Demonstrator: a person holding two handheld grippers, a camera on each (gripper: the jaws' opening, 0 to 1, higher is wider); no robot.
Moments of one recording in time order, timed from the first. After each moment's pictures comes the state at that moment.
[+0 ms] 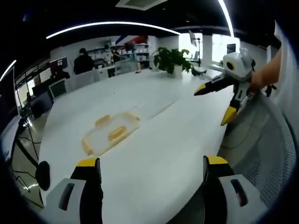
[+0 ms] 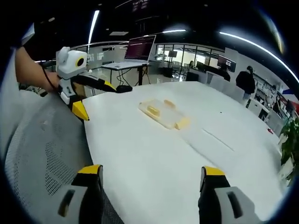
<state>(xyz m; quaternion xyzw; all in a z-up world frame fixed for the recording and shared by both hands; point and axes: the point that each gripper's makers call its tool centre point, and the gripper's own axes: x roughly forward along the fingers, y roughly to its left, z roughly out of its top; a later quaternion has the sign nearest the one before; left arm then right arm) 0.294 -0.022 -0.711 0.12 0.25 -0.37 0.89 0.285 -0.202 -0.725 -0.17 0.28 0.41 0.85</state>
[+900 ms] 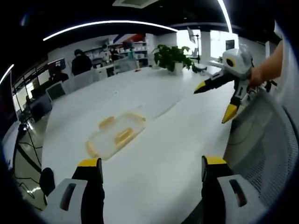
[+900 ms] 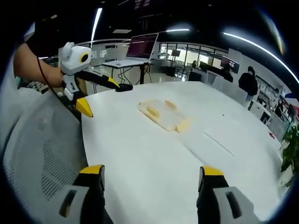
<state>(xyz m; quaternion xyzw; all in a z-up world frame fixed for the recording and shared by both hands) 0.315 -0.015 -0.712 0.14 0.25 -0.37 0.88 0.301 -0.193 -0.727 -0.19 0.28 0.42 0.84</state>
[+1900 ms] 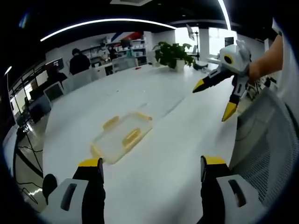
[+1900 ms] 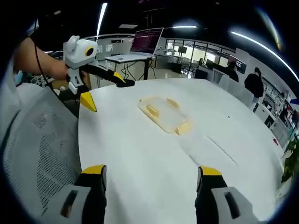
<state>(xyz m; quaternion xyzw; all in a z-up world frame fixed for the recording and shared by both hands) 0.341 -0.004 -0.716 0.15 0.26 -0.38 0.88 0.325 -0.184 -0.735 -0.21 0.29 0.44 0.82</state>
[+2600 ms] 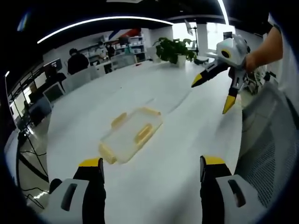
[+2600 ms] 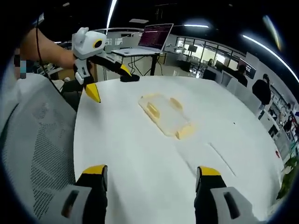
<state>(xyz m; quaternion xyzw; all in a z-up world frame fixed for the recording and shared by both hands) 0.362 0.018 -0.722 0.17 0.27 -0.38 0.87 0.346 -0.175 -0.740 -0.25 0.30 0.47 0.79</state>
